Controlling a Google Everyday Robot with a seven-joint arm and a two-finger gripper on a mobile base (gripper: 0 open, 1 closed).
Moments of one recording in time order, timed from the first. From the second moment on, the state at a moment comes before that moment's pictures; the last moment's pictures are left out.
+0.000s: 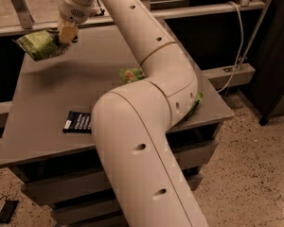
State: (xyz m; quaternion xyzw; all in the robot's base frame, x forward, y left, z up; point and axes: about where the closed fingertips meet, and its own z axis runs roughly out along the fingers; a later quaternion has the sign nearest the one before) arm 0.736 0.221 0.930 -0.78 0.55 0.11 0.28
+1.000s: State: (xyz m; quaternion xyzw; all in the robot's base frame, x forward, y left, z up) arm 0.740 0.096 0.964 -0.79 0.56 -0.02 0.26
